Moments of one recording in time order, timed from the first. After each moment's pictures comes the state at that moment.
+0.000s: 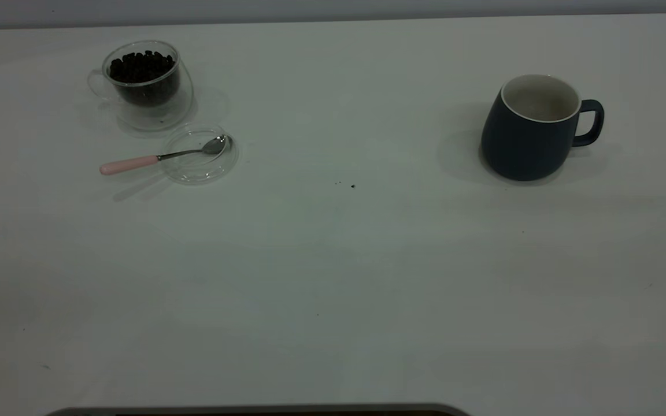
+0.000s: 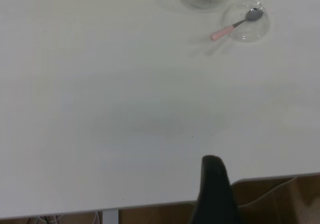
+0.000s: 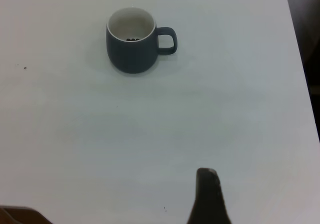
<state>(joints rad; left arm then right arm) -0.09 -0.02 -0.49 0.02 1.13 0.00 -0.02 0.03 -0.47 0.06 1.12 -0.09</state>
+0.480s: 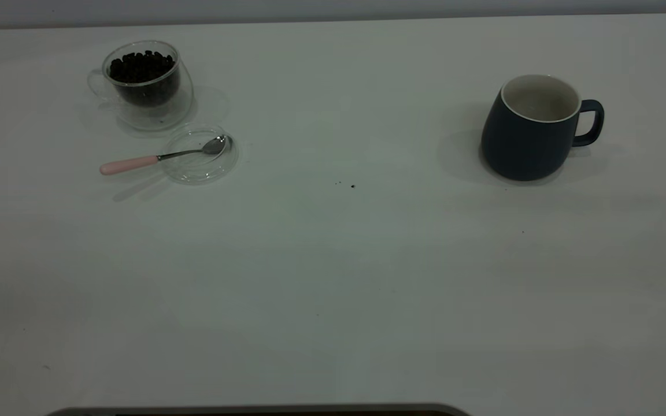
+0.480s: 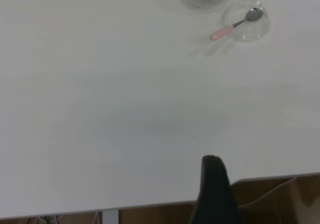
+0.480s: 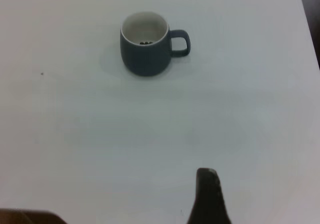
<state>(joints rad) -0.09 -0.02 -0.49 0.02 1.13 0.00 -0.02 0.03 -0.48 0.10 1.11 -0.07</state>
